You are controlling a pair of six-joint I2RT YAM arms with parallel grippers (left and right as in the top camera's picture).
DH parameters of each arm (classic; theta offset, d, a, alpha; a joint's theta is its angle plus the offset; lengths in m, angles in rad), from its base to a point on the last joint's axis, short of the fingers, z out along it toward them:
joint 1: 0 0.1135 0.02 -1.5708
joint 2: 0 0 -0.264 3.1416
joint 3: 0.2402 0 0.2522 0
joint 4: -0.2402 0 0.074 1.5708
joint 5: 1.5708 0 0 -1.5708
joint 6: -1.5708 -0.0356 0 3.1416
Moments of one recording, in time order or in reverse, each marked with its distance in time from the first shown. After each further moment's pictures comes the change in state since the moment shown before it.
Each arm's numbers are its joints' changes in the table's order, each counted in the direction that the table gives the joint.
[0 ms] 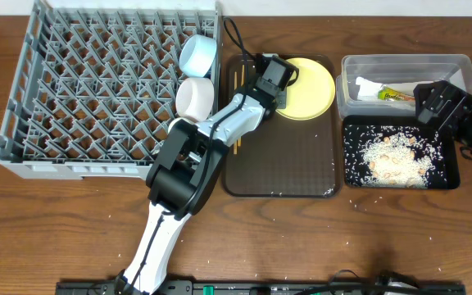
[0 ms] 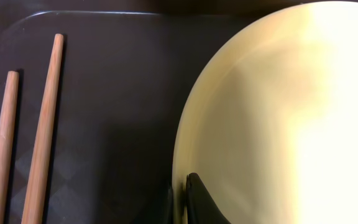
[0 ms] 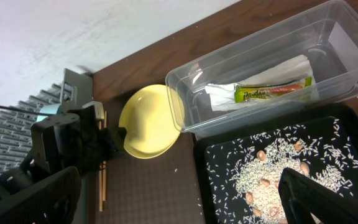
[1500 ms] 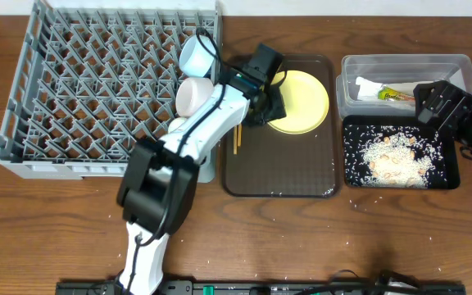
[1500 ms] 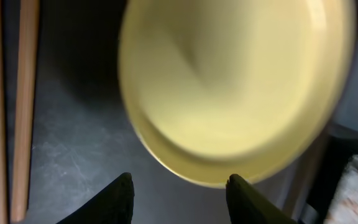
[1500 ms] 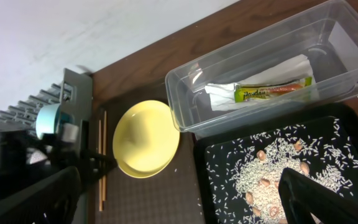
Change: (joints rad) left arm 0.035 -0.218 -0.014 -0.457 0.426 0.308; right arm 0.000 0.002 0.000 0.000 0.000 0.000
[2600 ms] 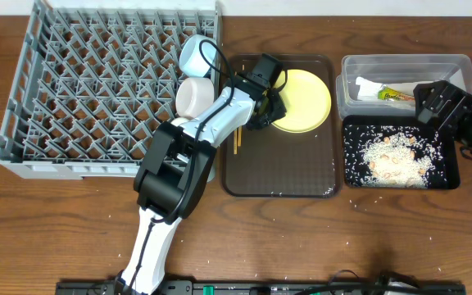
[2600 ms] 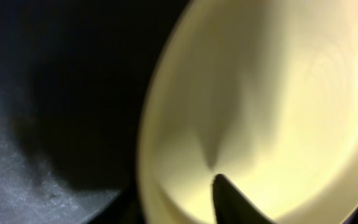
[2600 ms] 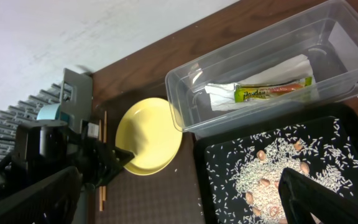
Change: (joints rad) left arm 0.005 0.144 0.008 0.147 -0.006 0.154; right arm 0.000 0.000 0.000 0.000 0.000 0.000
